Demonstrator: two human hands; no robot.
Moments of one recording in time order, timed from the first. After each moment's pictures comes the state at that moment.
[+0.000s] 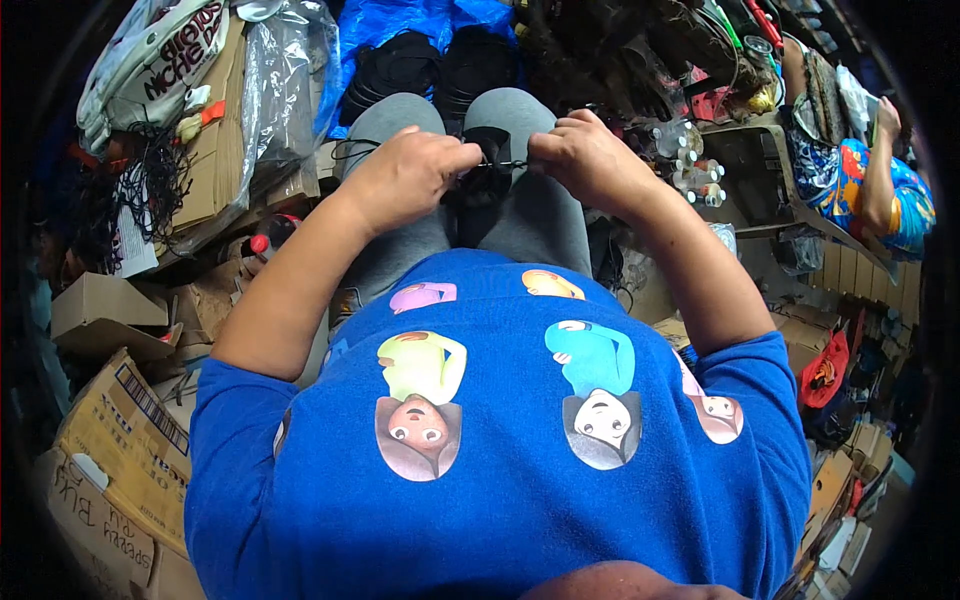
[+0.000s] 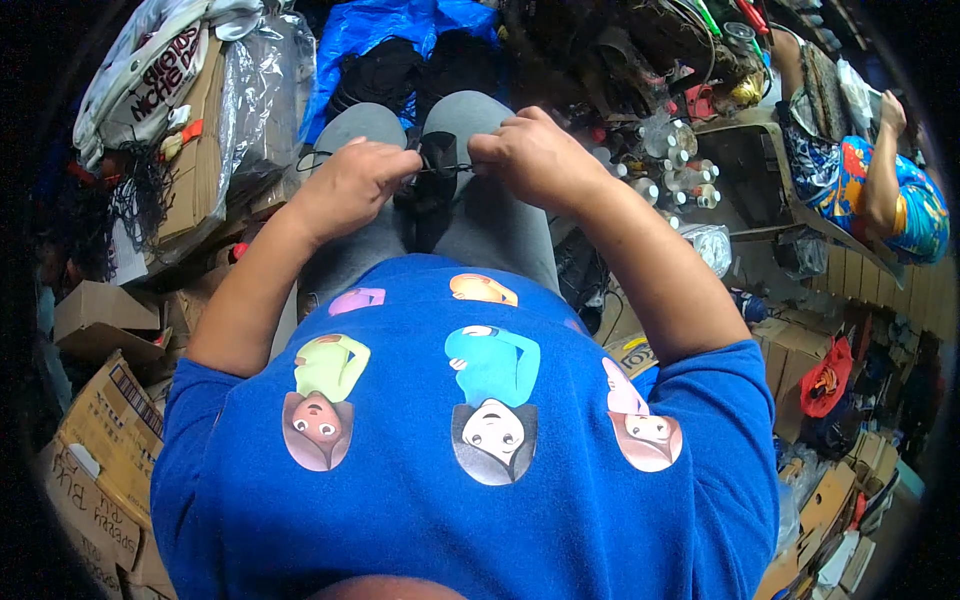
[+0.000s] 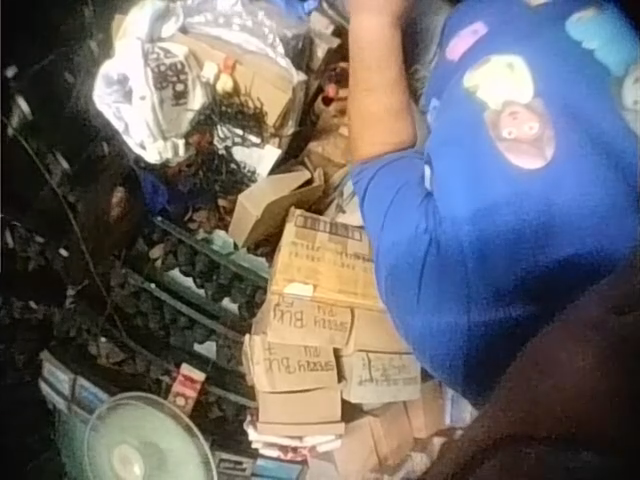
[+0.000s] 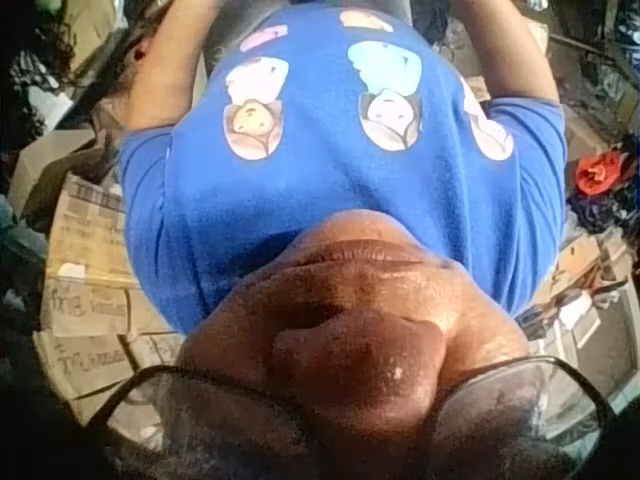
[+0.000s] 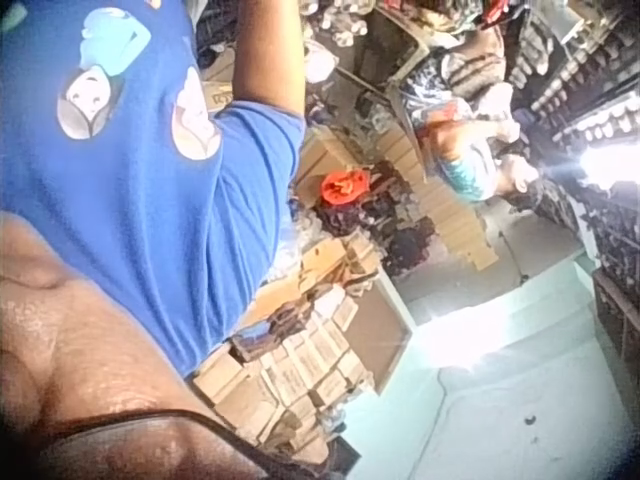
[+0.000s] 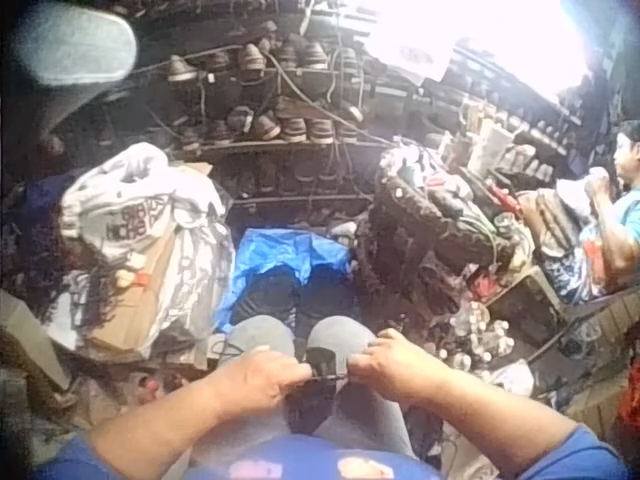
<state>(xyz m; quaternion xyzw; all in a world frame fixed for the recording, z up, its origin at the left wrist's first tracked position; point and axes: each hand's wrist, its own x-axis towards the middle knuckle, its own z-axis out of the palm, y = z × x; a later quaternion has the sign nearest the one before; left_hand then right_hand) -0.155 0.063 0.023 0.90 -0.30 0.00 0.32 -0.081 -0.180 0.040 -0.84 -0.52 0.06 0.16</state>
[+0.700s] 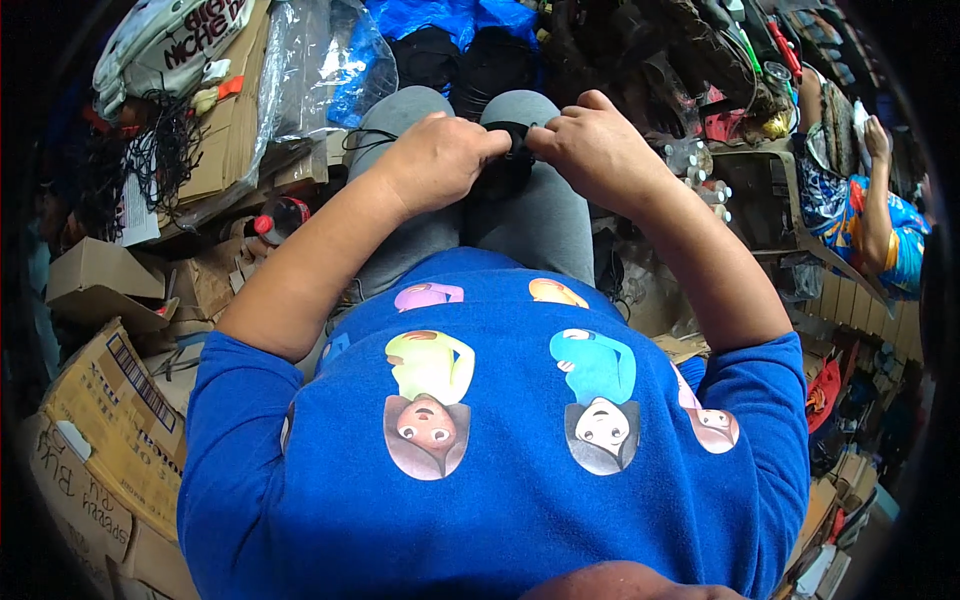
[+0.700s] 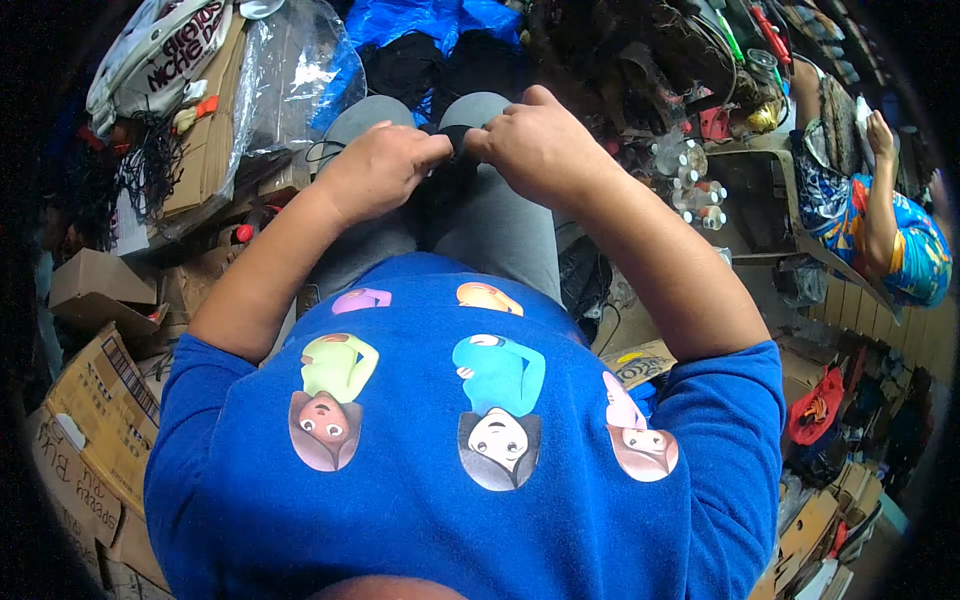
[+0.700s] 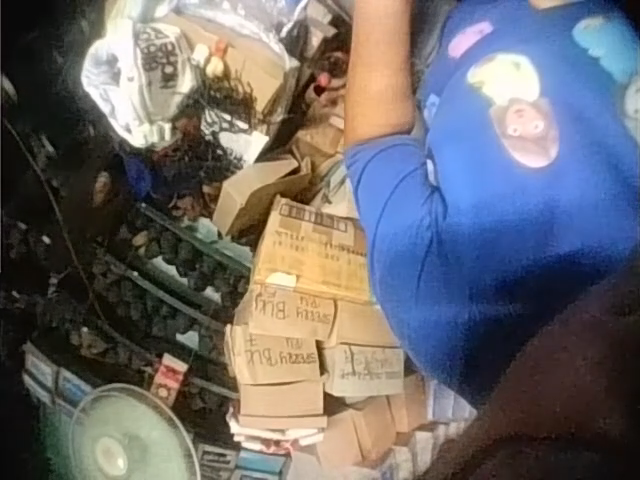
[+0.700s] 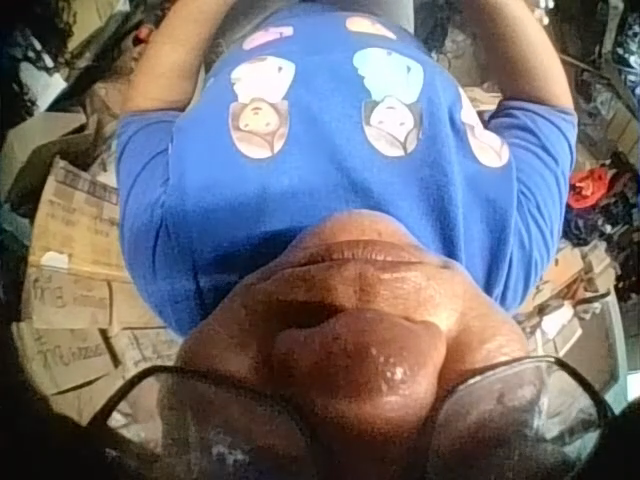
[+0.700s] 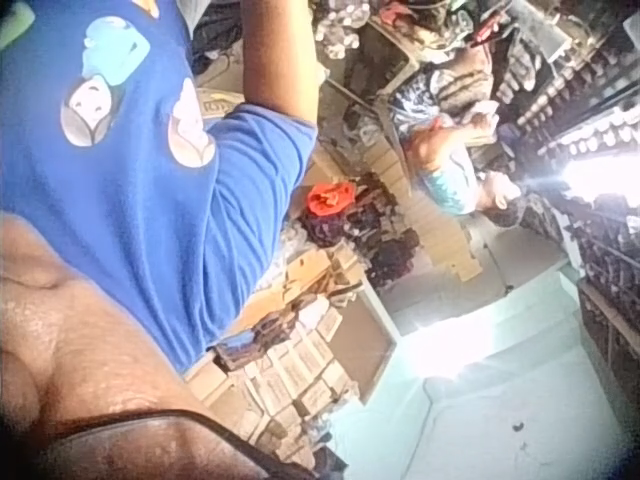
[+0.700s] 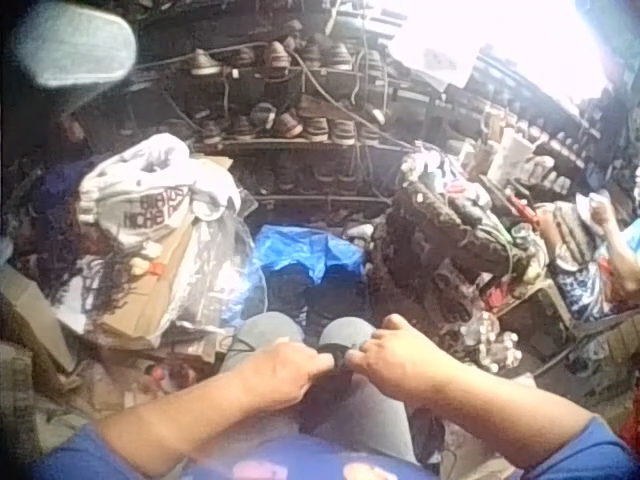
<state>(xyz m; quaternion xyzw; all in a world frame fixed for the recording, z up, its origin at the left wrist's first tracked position) -0.146 0.048 0.020 0.93 -0.26 0.01 0.26 -0.075 -0.155 0.067 -0.81 -0.59 -0.01 -0.02</state>
